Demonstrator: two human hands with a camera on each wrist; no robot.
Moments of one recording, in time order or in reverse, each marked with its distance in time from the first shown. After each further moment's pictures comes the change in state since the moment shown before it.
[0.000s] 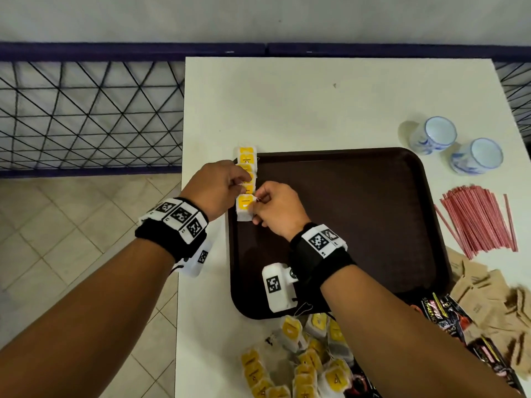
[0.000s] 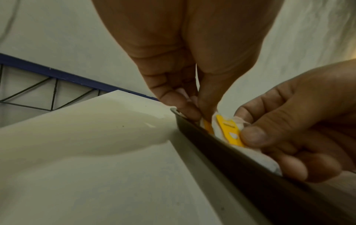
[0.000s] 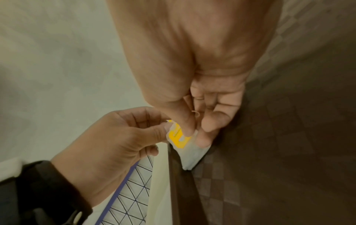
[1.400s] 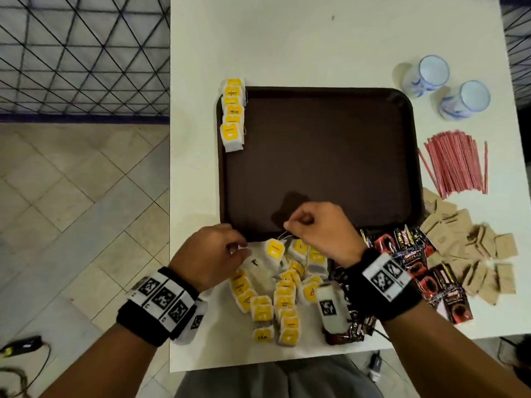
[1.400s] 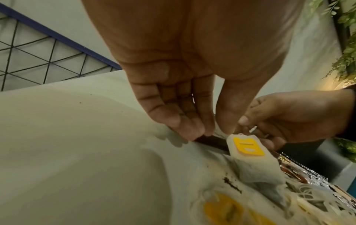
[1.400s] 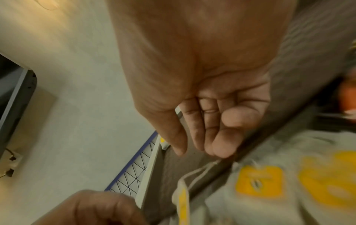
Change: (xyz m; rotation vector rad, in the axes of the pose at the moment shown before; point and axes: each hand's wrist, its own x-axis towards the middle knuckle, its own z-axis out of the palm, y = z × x) left_hand -0.193 0.043 0.065 -0.075 -0.218 -0.072; right_hand -0.148 0.063 -0.059 -0.337 -0.071 0.065
